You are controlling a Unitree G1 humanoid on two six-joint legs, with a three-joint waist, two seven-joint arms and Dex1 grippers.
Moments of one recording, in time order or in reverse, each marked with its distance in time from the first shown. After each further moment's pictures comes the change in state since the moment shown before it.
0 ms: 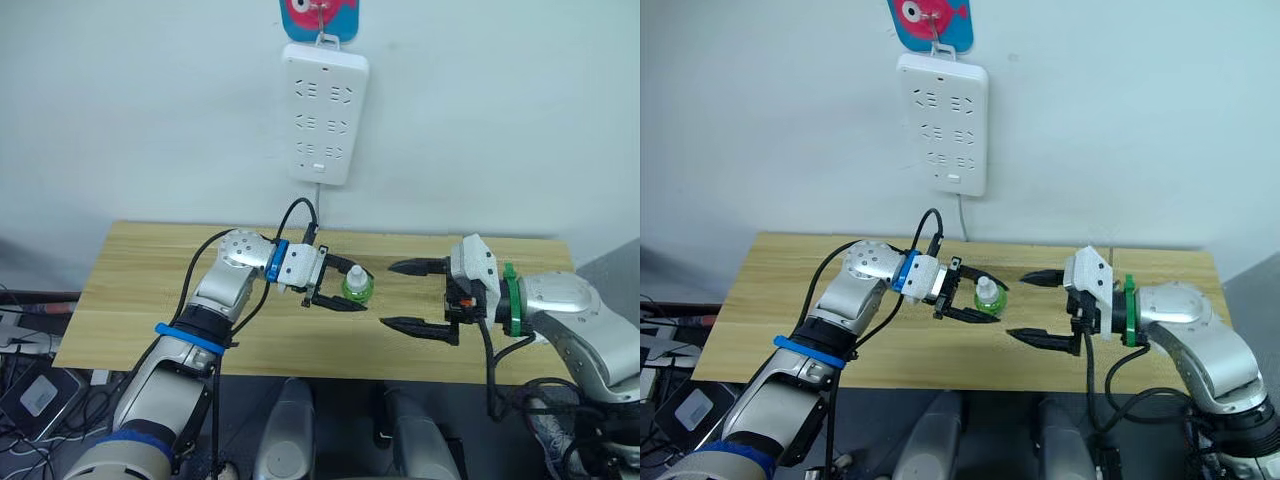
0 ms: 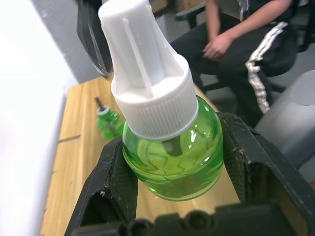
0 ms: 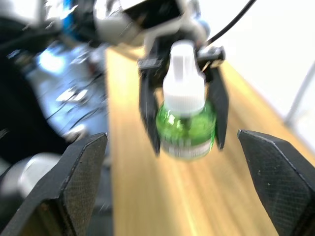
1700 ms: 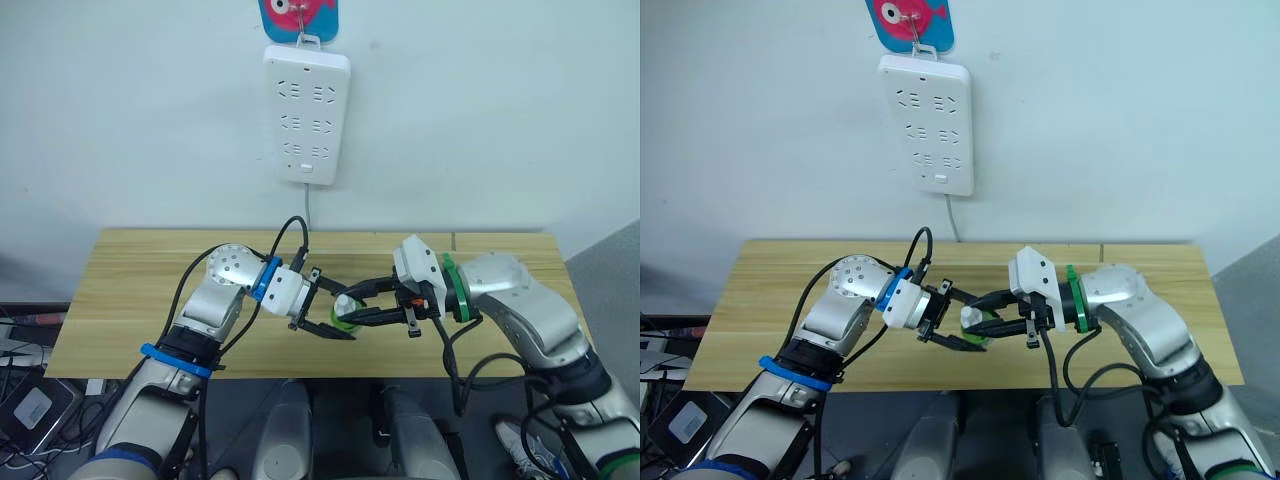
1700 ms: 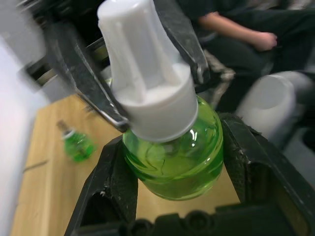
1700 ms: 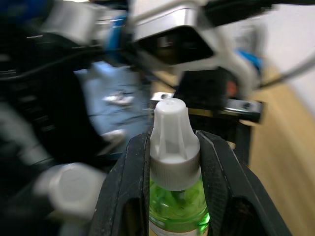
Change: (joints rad) left arm 0.128 0.081 -0.038 -0.215 -0.049 -0.007 -0.148; right arm -0.314 0.087 0.288 0.331 -0.043 -0.171 0.405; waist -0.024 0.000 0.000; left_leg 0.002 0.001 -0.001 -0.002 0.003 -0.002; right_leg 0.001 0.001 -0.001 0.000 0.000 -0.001
